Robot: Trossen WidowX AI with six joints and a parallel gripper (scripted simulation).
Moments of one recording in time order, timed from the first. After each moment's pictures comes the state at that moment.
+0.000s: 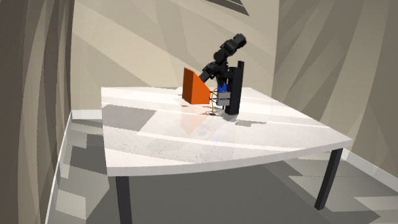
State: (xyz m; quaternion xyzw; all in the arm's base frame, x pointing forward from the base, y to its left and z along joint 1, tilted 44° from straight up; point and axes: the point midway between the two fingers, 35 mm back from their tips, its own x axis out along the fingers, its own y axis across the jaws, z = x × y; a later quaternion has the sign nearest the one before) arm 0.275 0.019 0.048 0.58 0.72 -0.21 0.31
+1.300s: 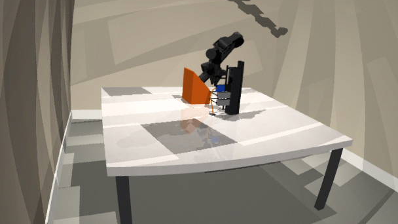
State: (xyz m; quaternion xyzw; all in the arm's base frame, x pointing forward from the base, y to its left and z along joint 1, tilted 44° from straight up) arm 0.284 -0.018 0.026 0.58 0.71 -0.23 0.32
